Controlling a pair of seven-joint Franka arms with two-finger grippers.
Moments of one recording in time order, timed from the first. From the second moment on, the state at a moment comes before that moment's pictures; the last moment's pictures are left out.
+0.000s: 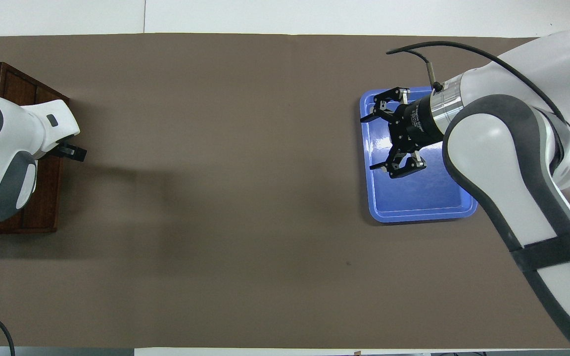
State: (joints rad) left arm 0.03 0.14 -0.05 -2.02 0.43 2.26 0.10; right arm 0.18 0.20 0.02 -1.71 0.56 1.89 1.43
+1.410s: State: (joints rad) left arm -0.26 0.16 -0.07 -2.03 0.38 2.26 -0.33; right arm 0.26 0.26 0.02 -1.66 0.62 1.92 1.45
